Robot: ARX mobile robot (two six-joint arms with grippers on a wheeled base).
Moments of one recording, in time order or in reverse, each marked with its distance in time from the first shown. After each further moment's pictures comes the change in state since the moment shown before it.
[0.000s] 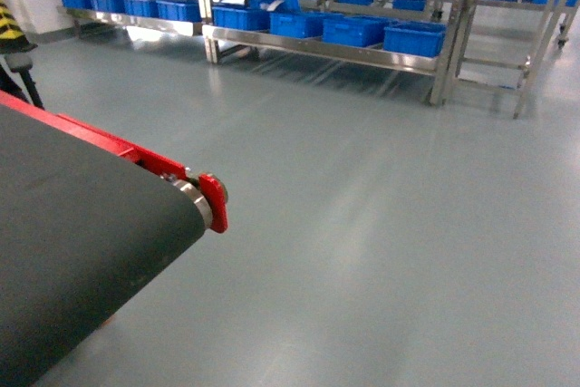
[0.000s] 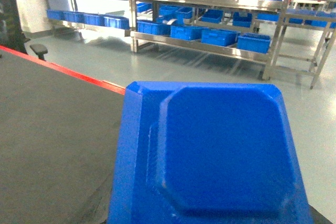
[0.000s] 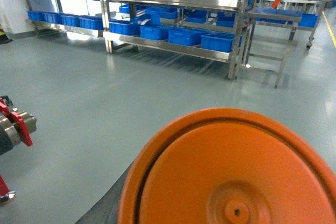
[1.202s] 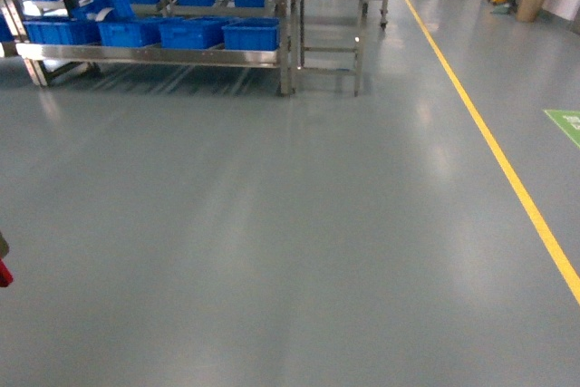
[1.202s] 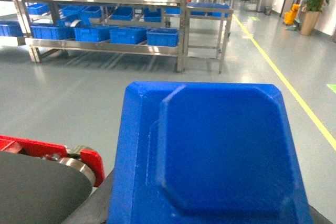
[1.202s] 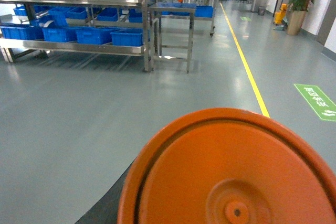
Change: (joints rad) left arm 0.000 0.000 0.000 0.000 0.001 0.000; right arm 0.000 0.000 0.000 0.000 0.000 0.000
